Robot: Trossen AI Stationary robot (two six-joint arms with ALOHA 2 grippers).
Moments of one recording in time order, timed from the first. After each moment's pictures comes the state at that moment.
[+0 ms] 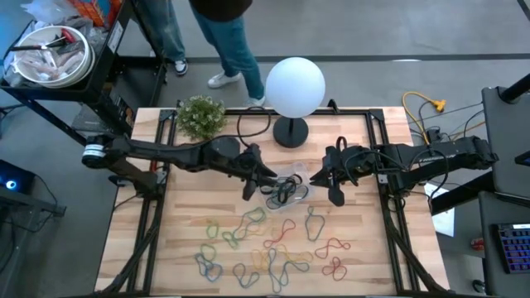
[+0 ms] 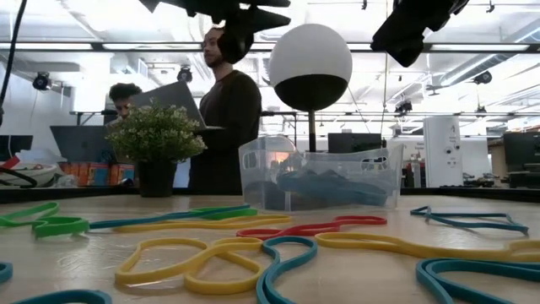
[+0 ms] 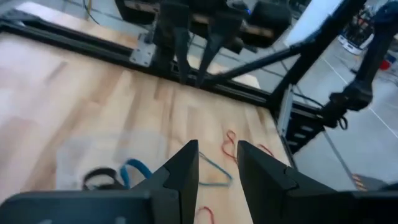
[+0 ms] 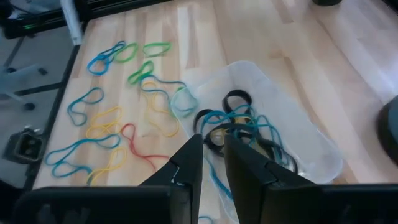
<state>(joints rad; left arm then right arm) 0.00 1.41 1.06 0.05 0.18 -0.34 0.08 1.04 0.85 -0.44 -0.02 0.29</state>
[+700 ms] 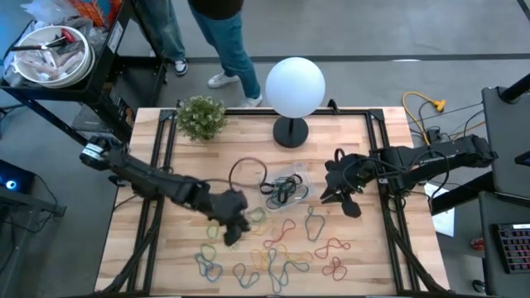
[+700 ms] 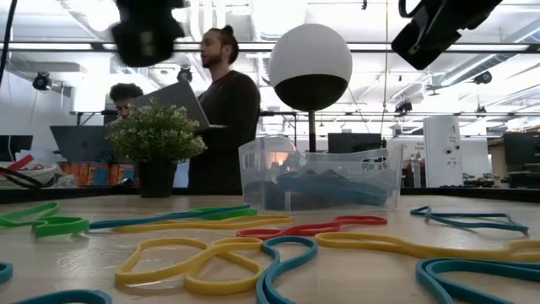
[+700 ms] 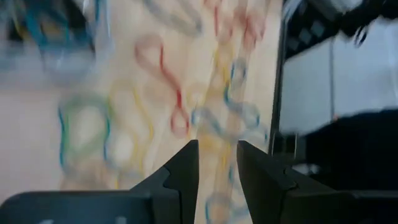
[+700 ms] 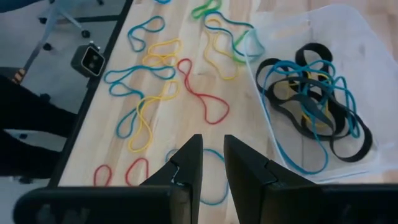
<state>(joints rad) -0.40 1.41 1.05 -0.38 -0.01 -0.83 0.14 1.04 0.85 -0.59 -0.24 0.16</state>
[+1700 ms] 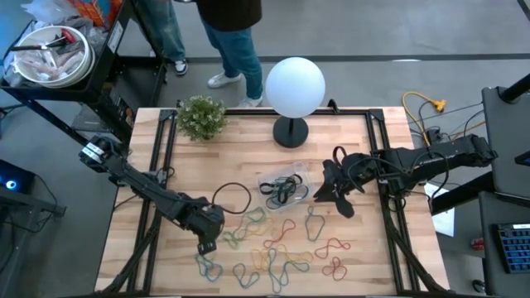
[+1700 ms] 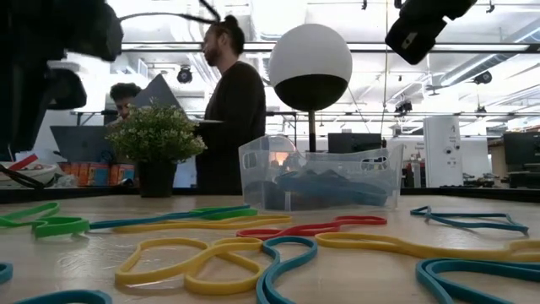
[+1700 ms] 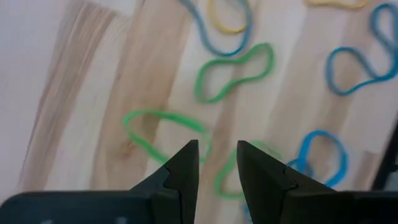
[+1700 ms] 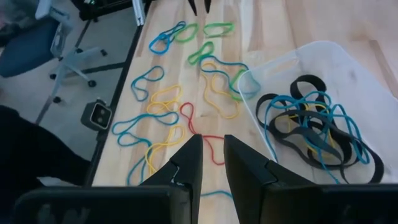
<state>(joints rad) -0.56 1.40 0.89 -0.69 -0.02 -0.91 0.15 1.04 0.83 -0.41 -0.18 0.33</state>
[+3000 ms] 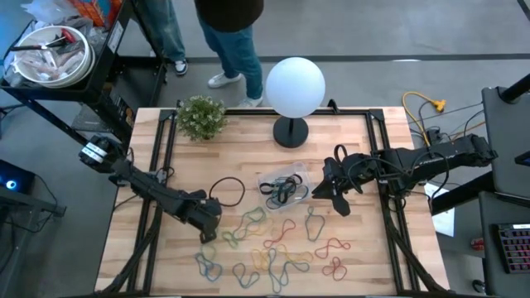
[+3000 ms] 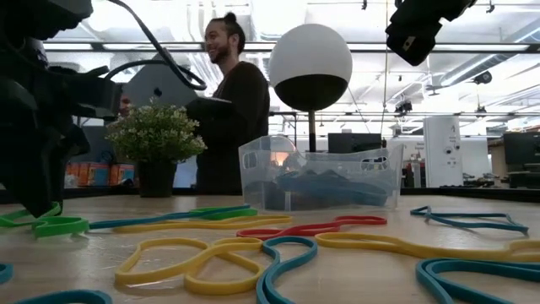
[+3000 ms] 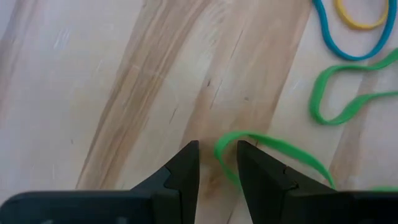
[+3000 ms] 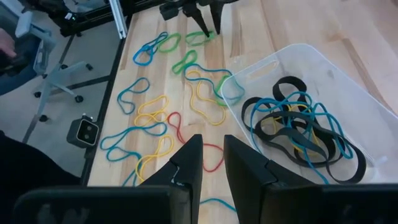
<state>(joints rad) -0.51 1.41 0.62 -0.43 -0.17 -0.87 0.16 1.04 0.83 -0.40 -0.10 0.39</state>
